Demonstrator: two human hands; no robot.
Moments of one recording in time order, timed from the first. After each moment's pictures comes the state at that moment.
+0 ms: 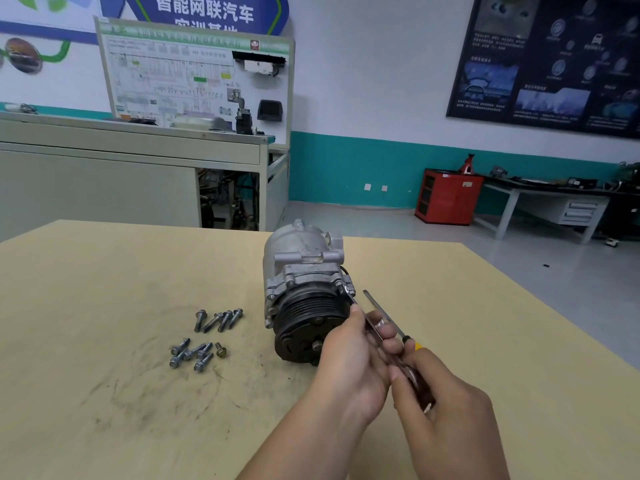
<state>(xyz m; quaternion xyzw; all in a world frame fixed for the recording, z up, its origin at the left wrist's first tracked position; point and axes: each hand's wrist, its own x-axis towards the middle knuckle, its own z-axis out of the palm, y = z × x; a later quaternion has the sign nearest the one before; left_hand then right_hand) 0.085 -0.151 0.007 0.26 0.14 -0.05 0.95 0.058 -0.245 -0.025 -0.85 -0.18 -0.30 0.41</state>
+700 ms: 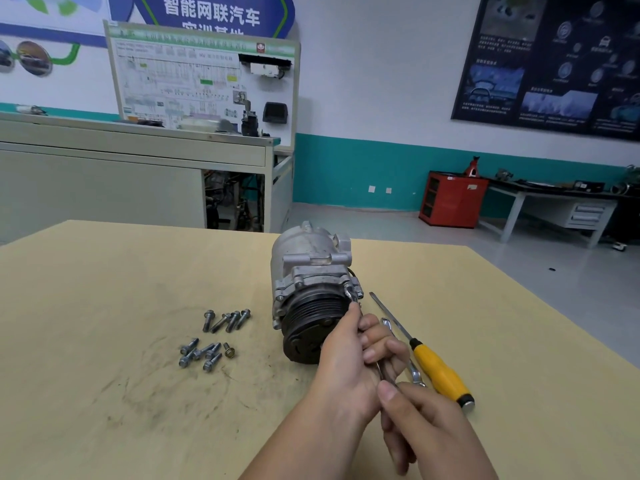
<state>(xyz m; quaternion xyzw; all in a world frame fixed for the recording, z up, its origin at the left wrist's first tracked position) 0.083 -0.137 0.004 0.15 0.11 -0.08 0.98 0.046 -0.239 -0.016 -0.76 -0.12 0.09 0.64</state>
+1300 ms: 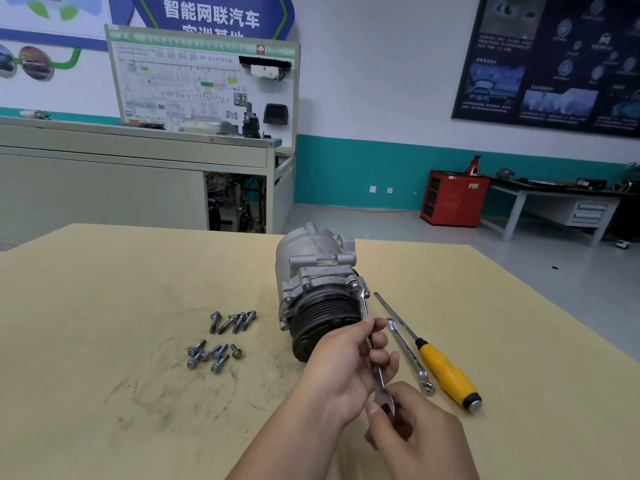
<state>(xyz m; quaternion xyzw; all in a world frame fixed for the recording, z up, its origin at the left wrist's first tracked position) 0.083 -0.118 -0.009 0.35 0.10 -0.06 0.93 0.041 -0.222 -0.036 -0.87 -0.11 -0.05 0.48</state>
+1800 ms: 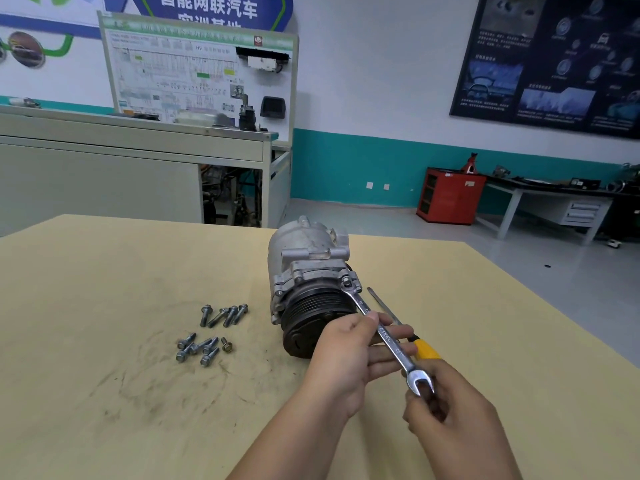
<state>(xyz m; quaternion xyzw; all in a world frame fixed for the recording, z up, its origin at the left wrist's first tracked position) 0.084 -0.132 -0.008 0.50 0.05 0.00 0.86 0.055 -0.251 -0.030 -0.85 -0.11 -0.11 0.51</state>
